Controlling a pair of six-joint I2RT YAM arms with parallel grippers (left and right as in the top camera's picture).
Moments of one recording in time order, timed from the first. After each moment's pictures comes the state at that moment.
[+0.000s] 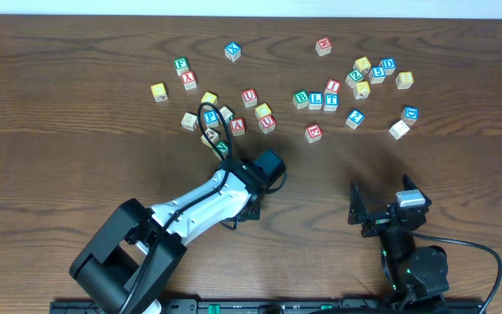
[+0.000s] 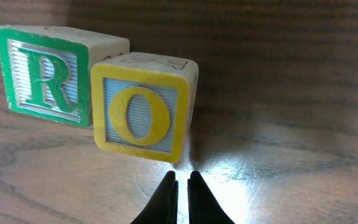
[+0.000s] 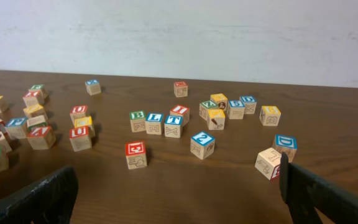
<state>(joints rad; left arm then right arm) -0.76 1.75 0.99 -0.84 -0.15 -0.75 0.26 0.02 0.01 -0.06 0.10 0.04</state>
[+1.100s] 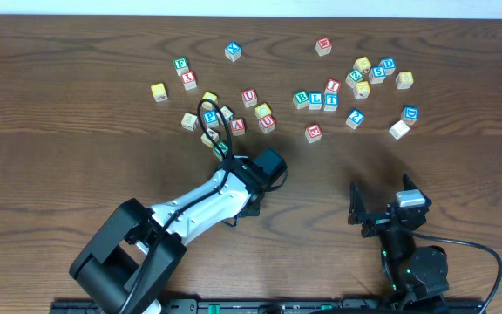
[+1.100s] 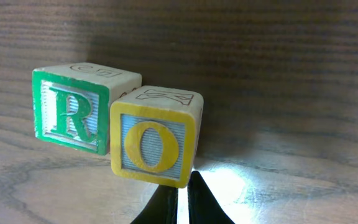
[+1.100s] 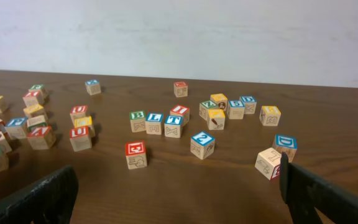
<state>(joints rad) -0.76 1.75 0.99 -0.80 -0.21 -0.75 0.26 0.02 0.01 -0.06 0.10 0.04</state>
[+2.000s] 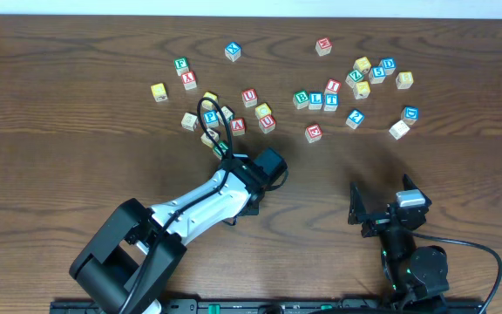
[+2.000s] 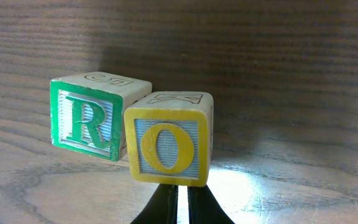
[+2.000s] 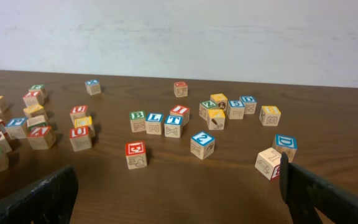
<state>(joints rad) -0.76 1.75 0.99 -0.80 -0.25 -0.75 0.26 0.02 0.01 -0.06 0.10 0.04</state>
